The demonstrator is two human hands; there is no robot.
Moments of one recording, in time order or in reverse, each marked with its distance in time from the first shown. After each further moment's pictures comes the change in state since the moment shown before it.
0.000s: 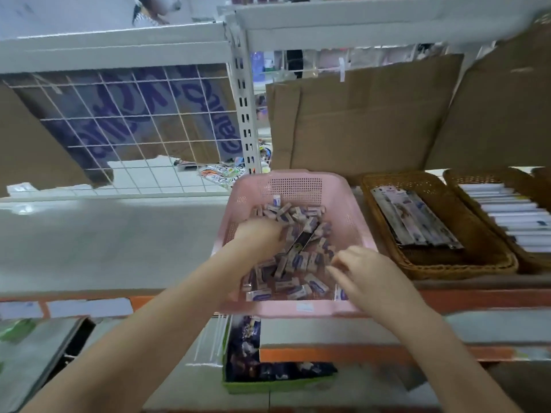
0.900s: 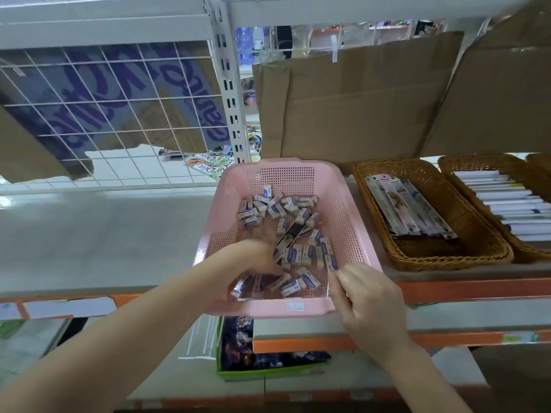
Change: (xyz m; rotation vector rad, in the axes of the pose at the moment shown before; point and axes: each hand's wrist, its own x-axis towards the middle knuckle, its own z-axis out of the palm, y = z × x) left_hand -0.005 0.013 0.029 -0.132 -0.408 -0.059; right_hand -0.031 0.000 0.037 0.040 0.498 -0.098
